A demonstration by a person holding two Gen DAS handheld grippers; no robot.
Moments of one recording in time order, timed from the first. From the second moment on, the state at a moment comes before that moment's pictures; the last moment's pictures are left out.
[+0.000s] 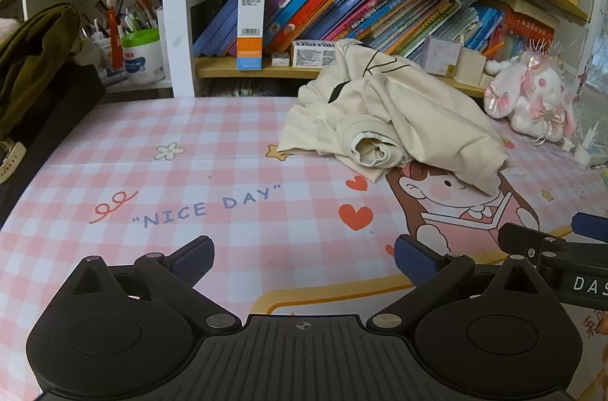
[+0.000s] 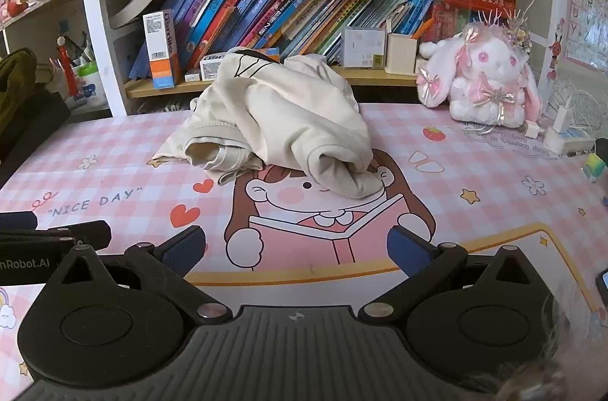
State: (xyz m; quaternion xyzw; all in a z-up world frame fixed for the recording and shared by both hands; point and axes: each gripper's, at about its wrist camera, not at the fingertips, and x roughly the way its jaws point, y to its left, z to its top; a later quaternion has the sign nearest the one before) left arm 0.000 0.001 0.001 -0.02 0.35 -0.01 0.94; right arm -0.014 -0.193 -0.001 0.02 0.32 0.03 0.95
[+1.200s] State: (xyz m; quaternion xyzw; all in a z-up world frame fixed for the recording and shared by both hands) left arm -0.004 0.000 -0.001 -0.02 0.35 -0.01 0.94; right arm -0.016 -0.188 -0.001 0.02 0.32 0.03 0.95
